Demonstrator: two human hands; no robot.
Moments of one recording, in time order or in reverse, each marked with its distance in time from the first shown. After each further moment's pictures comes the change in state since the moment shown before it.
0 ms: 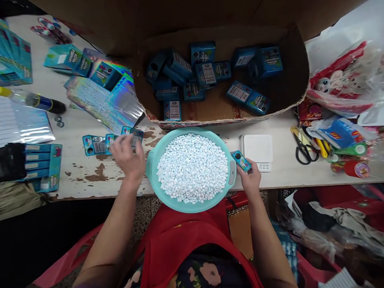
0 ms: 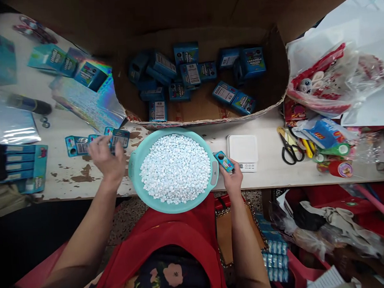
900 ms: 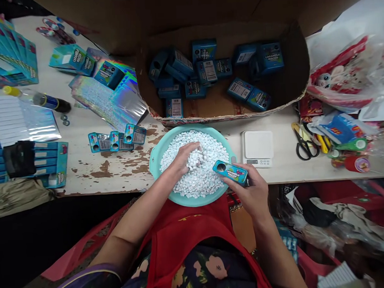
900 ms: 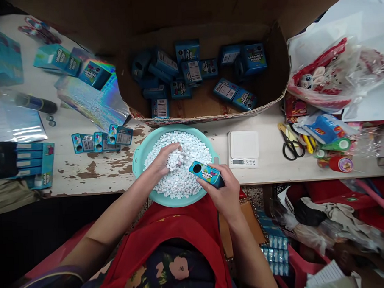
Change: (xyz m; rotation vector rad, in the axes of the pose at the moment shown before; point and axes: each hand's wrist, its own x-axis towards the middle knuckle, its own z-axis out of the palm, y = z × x) left_hand -0.045 0.111 0.049 -1.075 -0.913 -0.845; right_hand -0.070 -0.128 -0.013 -0.174 -0.298 -0.355
